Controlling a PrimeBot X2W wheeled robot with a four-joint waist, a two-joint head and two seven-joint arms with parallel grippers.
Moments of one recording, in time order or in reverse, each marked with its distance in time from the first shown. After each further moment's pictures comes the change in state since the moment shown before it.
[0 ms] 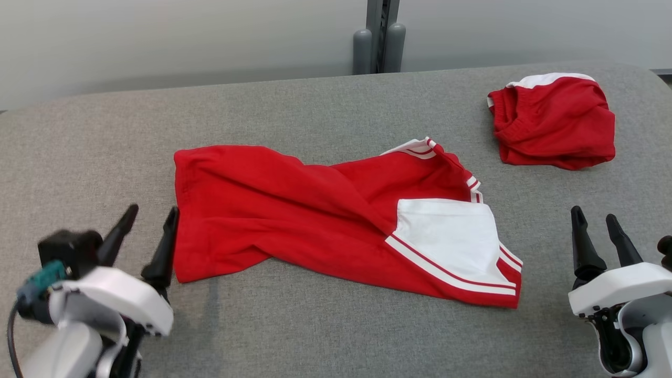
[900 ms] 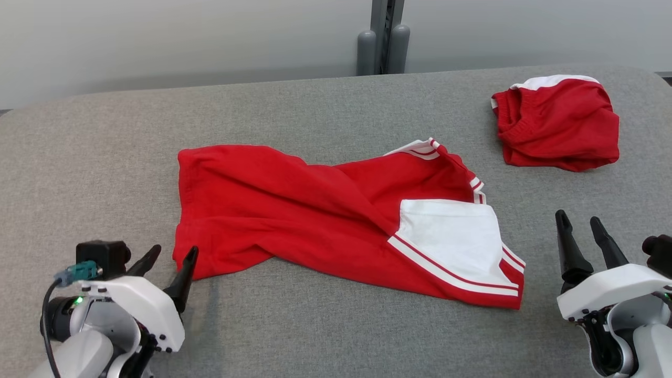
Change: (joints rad) left arm 0.051 -0.034 -0.048 0.039 -0.048 0.037 0.124; right arm 0.019 0.012 0.031 -0.027 0.004 0.000 0.030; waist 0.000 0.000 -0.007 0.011
